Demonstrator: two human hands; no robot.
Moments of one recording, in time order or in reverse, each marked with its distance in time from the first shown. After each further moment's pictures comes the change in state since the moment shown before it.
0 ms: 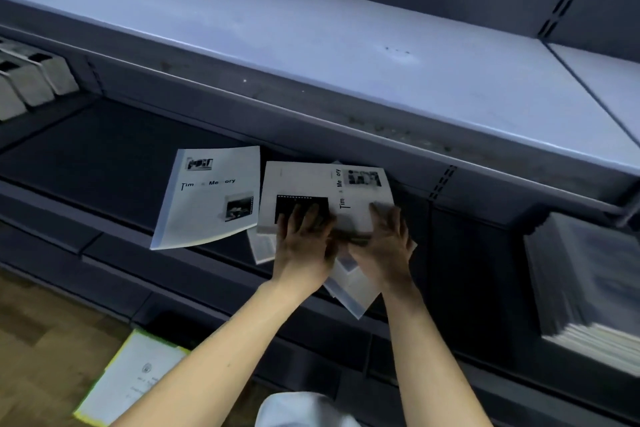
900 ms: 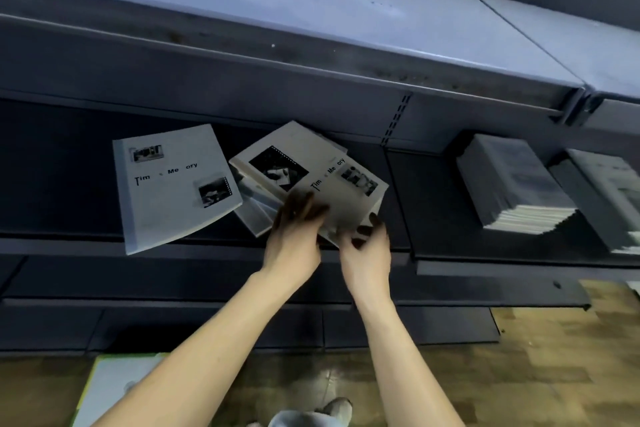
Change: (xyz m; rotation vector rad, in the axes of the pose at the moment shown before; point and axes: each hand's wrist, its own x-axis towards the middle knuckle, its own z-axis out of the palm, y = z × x) left_hand -0.042 -0.037 -0.013 -0.217 -0.091 0.351; right_hand -0.130 -0.051 0.043 0.595 0.448 0.355
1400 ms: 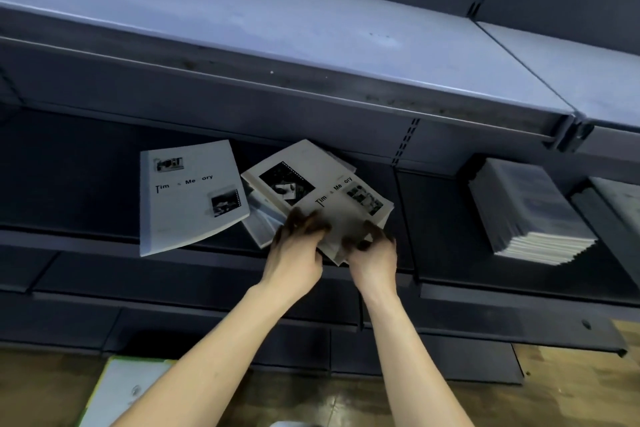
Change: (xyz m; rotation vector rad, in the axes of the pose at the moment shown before) left_hand -0.006 0.010 -0.009 -0.043 -0.006 -0.068; right_hand 0.027 -0.011 -0.012 -0.131 -0.136 -0.070
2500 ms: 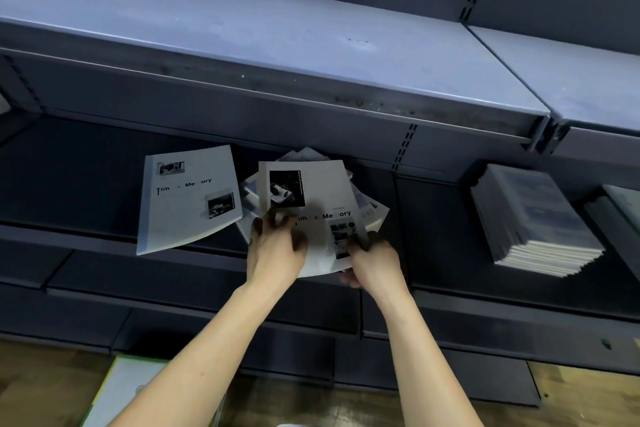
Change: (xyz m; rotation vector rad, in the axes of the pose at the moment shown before) left_hand 0.005 0.006 -0.006 0.009 0.081 -0.359; right_hand 0.009 -0.004 -0.037 0.051 -0.276 0.151
